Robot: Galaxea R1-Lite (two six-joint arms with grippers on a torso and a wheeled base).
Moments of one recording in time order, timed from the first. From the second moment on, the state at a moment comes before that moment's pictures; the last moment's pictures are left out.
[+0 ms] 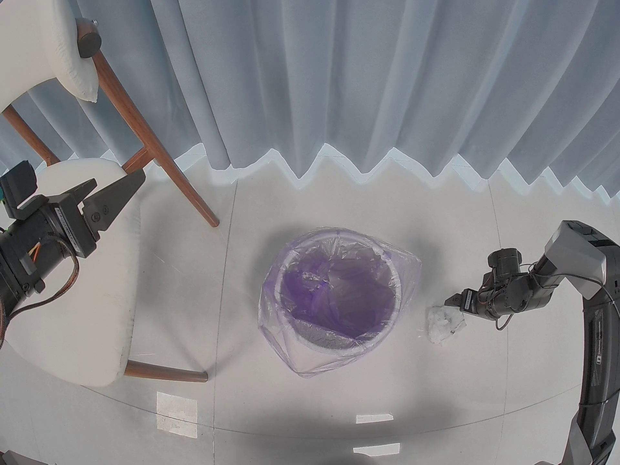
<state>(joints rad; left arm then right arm) -0.32 1.17 -0.60 -0.65 -0.03 -0.17 -0.01 2.51 -1.24 -0.37 0.15 0.30</state>
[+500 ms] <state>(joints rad) -0.30 1.19 -0.61 -0.65 -0.02 -0.12 -0.02 2.55 -1.41 -0.19 0.18 0.30</state>
